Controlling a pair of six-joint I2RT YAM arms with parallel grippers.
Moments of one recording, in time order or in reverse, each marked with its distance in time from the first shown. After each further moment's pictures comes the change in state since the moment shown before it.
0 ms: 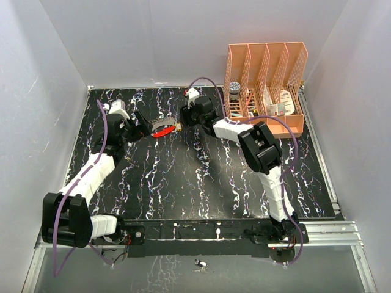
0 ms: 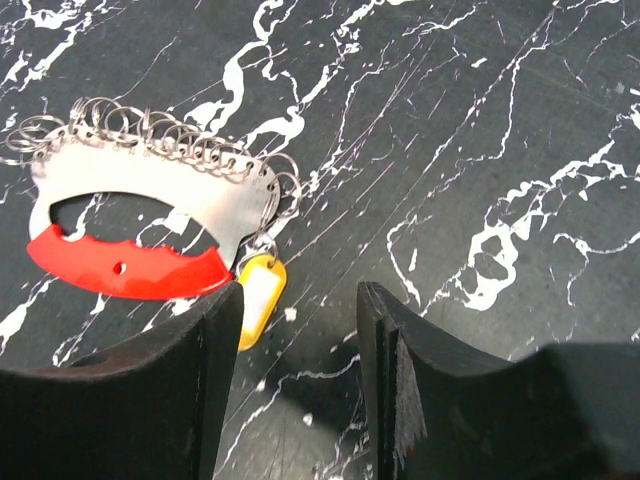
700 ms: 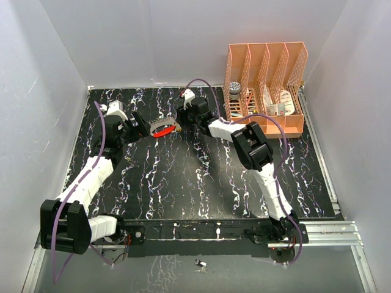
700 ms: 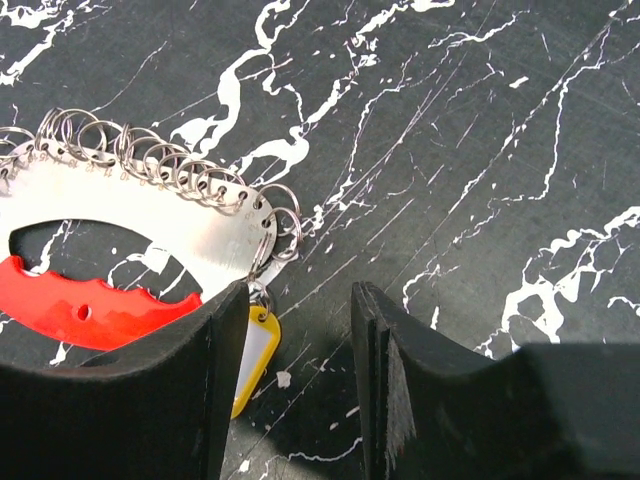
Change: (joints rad) left arm 0.000 -0.053 -0.013 -0.022 -0.035 0.015; right arm 0.000 0.160 0.153 0.024 -0.032 -0.009
